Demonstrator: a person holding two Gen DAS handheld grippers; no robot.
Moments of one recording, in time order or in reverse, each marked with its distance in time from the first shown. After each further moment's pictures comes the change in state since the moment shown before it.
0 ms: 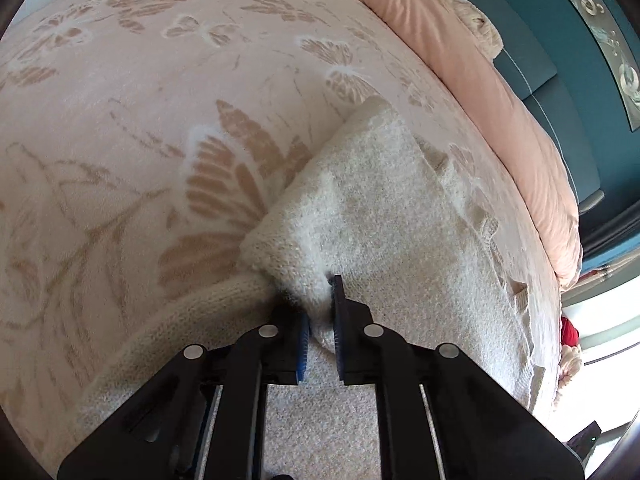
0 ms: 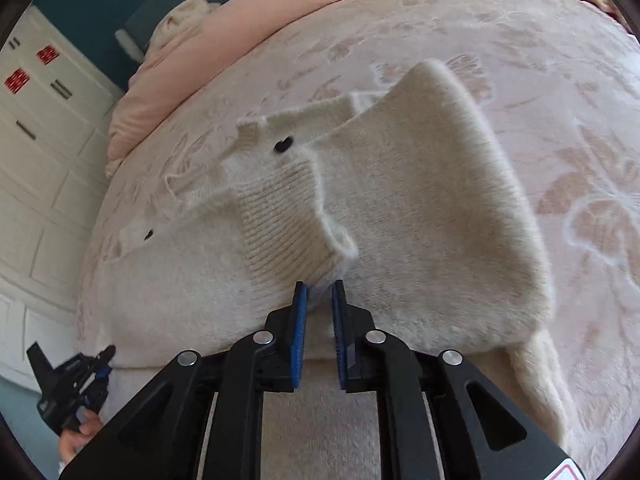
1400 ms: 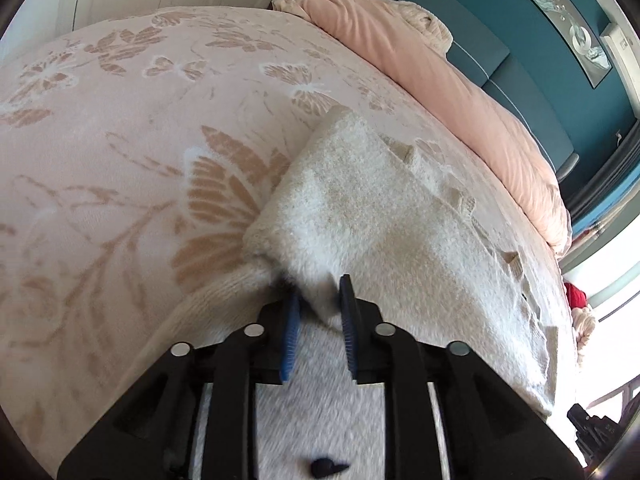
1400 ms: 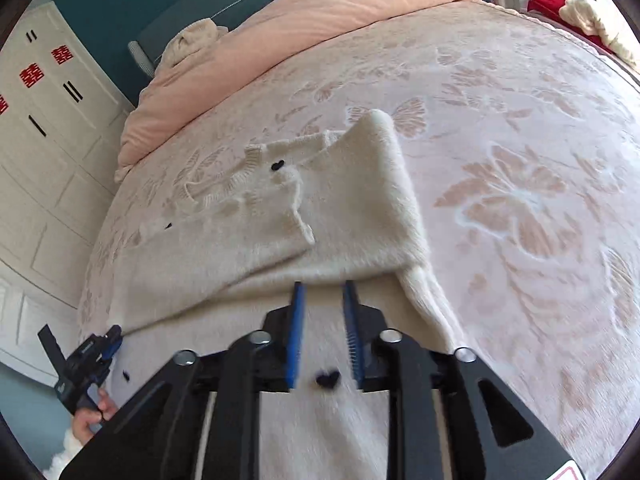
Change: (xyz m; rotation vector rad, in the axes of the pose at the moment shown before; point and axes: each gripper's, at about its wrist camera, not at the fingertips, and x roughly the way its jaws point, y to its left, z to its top) left arm -0.027 0.004 -0.022 0.175 -0.077 -0.035; right arm -0.093 -0.054 -0.038 -0.064 0.017 0.034
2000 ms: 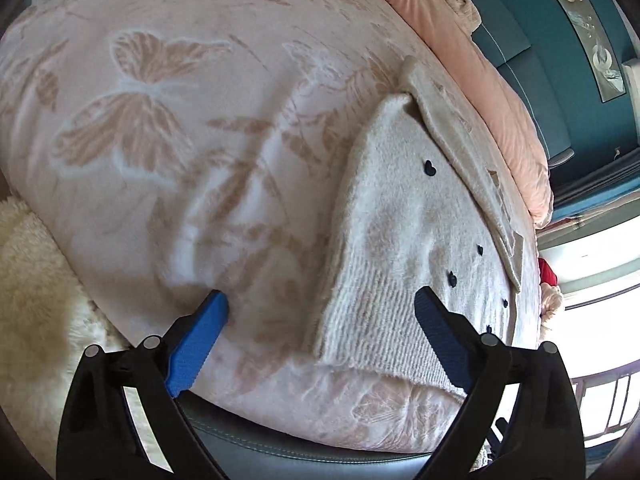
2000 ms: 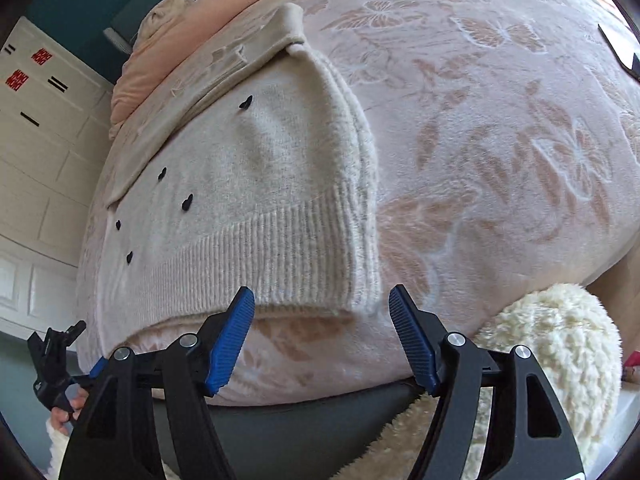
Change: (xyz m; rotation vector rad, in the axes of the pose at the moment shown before) left arm -0.179 0.120 -0.130 -0.160 0.219 -0.058; right arm -0.081 -0.070 -0.202 0.134 0.175 0.011
